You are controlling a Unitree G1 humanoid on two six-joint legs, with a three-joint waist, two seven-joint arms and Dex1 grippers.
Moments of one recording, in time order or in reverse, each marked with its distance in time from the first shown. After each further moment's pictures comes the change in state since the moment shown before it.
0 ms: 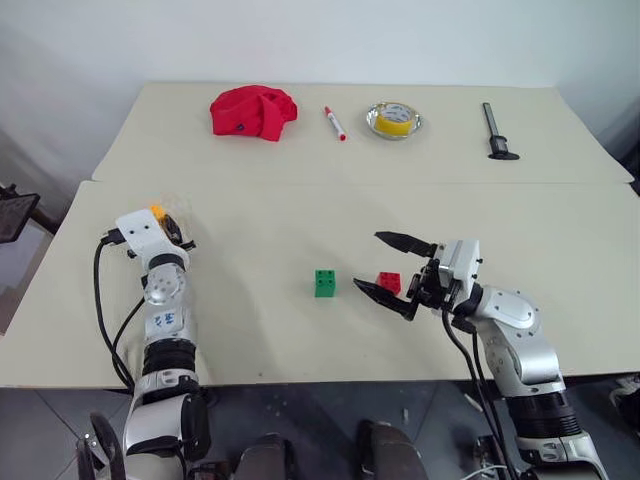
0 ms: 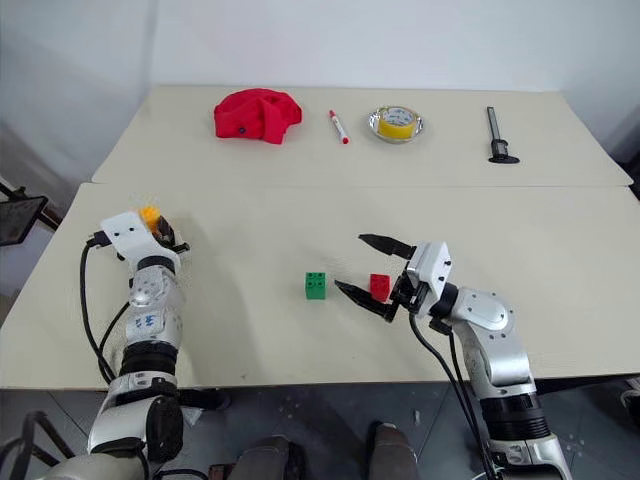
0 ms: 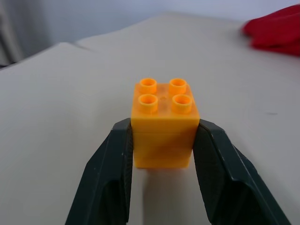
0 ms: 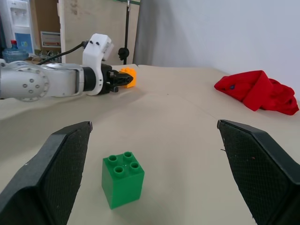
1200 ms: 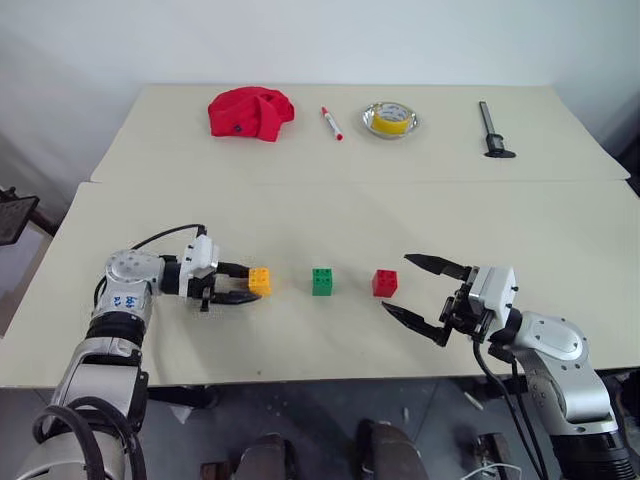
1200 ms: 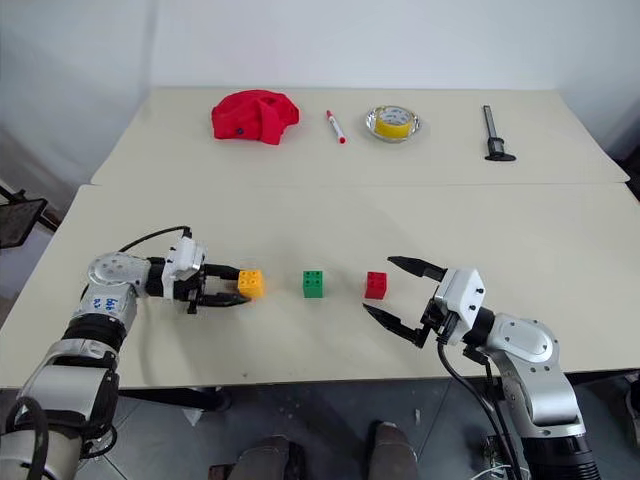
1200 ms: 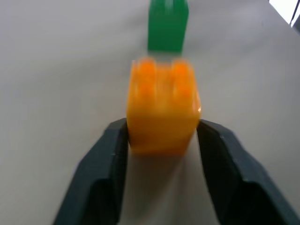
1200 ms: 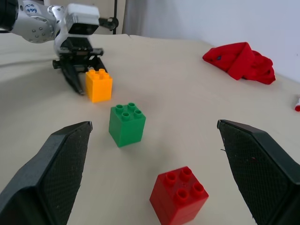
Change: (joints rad) left arm -0.209 0.376 -0.442 0.457 0.022 -0.251 -1.585; right arm 0.201 -0.133 -0.090 -0.159 0.013 0.031 -0.014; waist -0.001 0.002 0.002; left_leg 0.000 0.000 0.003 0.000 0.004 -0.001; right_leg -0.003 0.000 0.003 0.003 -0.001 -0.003
